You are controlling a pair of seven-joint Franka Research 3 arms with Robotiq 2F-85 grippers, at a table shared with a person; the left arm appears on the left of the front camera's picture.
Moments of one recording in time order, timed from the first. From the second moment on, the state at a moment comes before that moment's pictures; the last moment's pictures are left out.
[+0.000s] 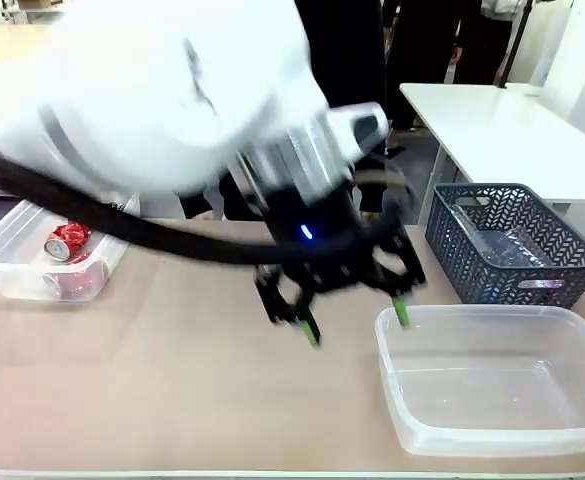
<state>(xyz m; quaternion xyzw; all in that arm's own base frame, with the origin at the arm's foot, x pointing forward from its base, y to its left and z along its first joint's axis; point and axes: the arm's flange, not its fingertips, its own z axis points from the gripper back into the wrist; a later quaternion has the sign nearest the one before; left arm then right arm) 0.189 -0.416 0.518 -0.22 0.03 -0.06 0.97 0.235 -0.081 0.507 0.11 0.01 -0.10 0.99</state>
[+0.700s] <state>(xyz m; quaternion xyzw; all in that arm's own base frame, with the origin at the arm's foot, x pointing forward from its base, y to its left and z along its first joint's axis) 0.180 -0.488 0.406 -0.13 -0.04 0.01 0.99 0.297 -0.088 0.402 0.08 0.16 -0.04 0.98</state>
